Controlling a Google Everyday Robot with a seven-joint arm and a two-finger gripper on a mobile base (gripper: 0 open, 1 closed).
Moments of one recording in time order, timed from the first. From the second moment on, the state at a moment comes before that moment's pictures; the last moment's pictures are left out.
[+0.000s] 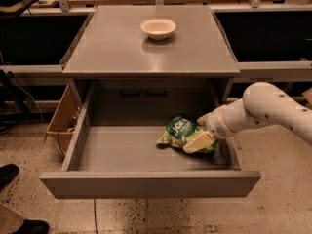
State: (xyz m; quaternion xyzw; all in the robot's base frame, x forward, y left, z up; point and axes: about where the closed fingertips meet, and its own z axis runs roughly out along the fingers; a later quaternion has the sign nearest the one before) arm 0.576 -0.141 0.676 -0.48 0.82 0.18 0.28
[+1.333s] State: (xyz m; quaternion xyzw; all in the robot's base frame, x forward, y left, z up) arm 0.575 -0.177 0.866 -0.53 0.77 0.12 0.33
